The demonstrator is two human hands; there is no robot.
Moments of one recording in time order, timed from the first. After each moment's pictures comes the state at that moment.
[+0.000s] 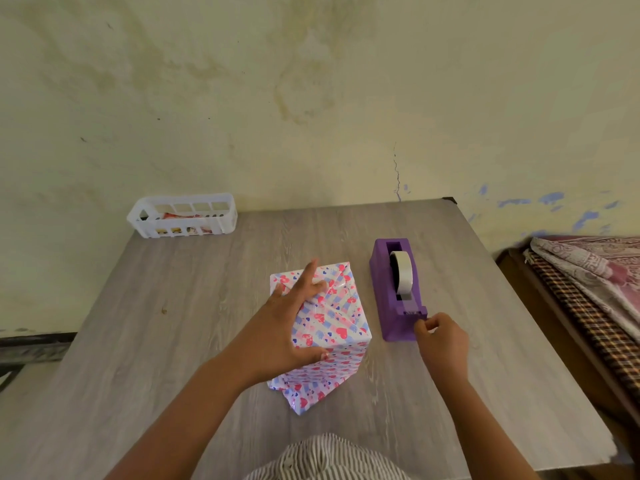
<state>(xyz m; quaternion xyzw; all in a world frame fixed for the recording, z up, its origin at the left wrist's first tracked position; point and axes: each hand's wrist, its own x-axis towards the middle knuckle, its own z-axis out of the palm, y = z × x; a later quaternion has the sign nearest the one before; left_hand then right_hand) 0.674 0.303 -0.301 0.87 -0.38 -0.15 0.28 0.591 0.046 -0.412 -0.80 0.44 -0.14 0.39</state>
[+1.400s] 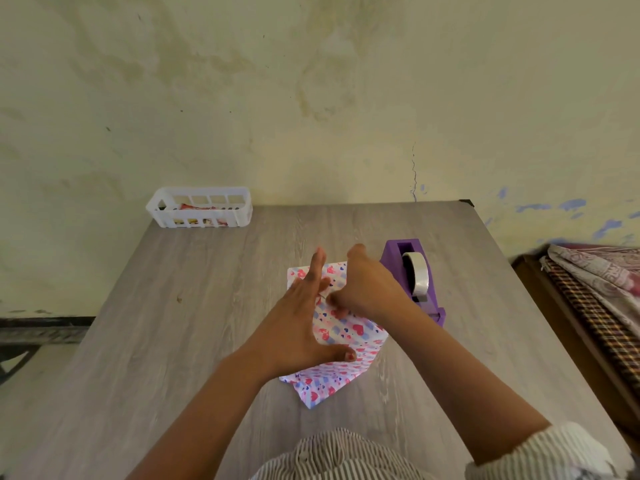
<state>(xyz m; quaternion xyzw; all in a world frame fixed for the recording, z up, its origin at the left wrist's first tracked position) 0.669 0.299 -0.306 0.87 -0.35 -0.12 0.32 0.662 0.154 -0.264 -0.94 0.15 0.08 0.31</state>
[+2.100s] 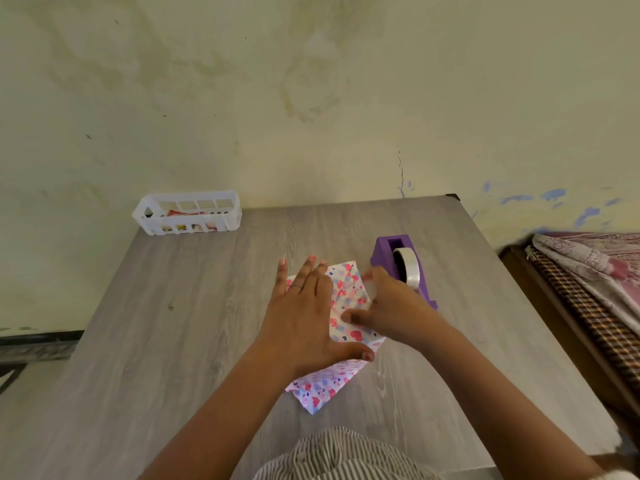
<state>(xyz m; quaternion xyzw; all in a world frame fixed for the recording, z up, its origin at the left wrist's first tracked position) 0.662 0.278 -0.290 0.93 -0.37 -0.01 0.00 0.622 0.127 -0.278 -0.93 0.18 0.10 0.30</state>
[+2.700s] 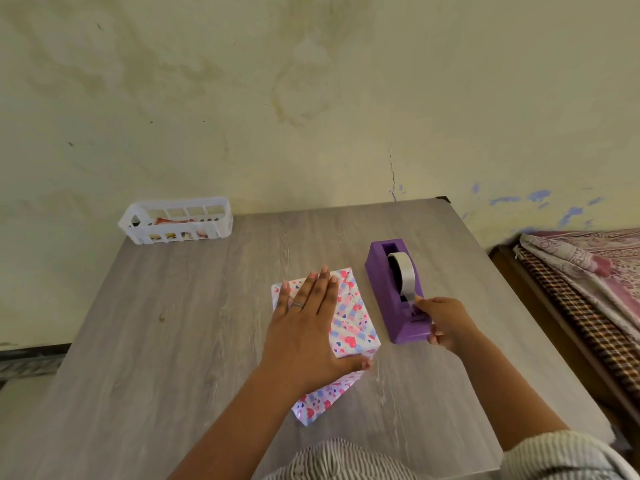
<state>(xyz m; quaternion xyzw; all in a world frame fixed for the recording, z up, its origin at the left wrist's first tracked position) 0.662 0.277 -0.311 0.93 -0.37 -0.04 0.05 0.618 0.032 -0.357 -0.63 0.49 0.03 0.60</state>
